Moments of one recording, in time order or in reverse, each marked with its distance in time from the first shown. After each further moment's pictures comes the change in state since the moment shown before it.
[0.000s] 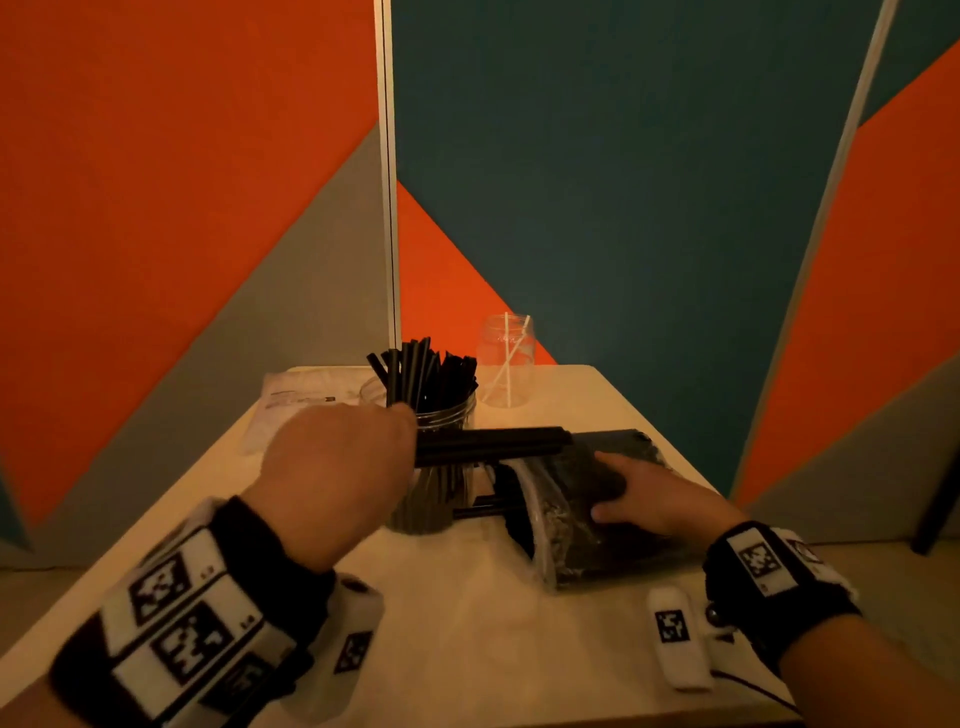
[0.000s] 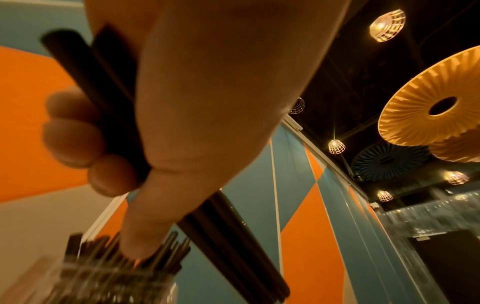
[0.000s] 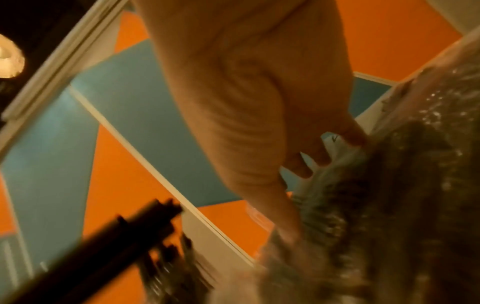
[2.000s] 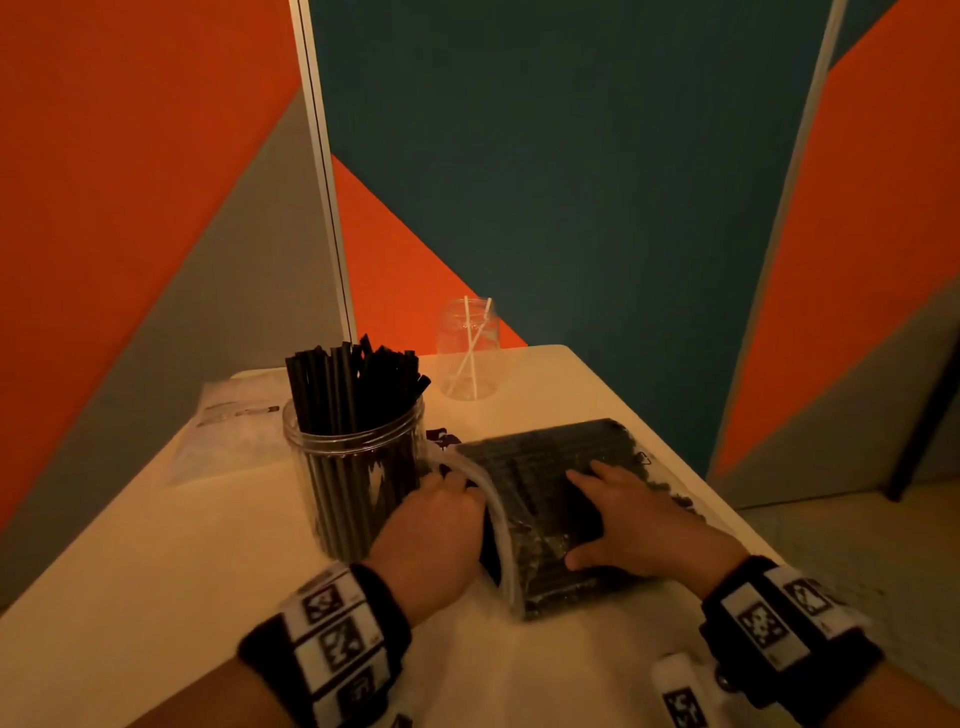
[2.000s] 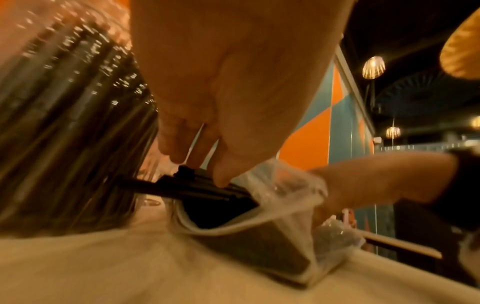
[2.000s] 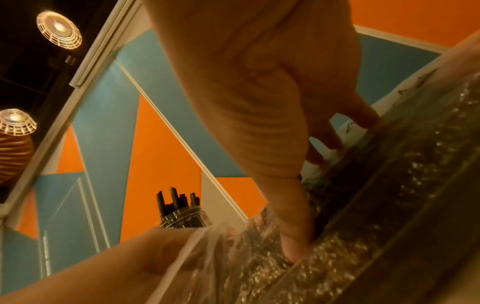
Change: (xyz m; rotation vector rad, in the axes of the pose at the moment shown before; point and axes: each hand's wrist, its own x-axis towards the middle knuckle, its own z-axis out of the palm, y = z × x) left_hand 0.072 0.111 0.121 -0.553 -0.090 0.266; right_hand 0.012 0.027 0.015 -0.385 -0.032 0.012
